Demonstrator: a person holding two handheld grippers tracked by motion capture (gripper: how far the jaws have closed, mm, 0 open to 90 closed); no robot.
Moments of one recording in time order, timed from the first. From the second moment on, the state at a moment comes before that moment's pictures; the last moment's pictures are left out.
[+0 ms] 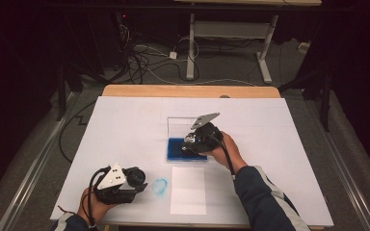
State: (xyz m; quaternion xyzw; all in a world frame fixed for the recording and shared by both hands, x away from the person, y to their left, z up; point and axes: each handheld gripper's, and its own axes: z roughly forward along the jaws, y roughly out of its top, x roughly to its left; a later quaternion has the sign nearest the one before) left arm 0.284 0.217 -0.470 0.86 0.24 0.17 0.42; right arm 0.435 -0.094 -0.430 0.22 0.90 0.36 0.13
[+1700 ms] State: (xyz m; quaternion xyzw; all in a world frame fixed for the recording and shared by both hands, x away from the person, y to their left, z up) left arm 0.285 0.218 -0.470 0.86 0.25 0.17 0.42; right arm 0.418 -0.107 -0.402 0.21 0.89 0.38 0.15
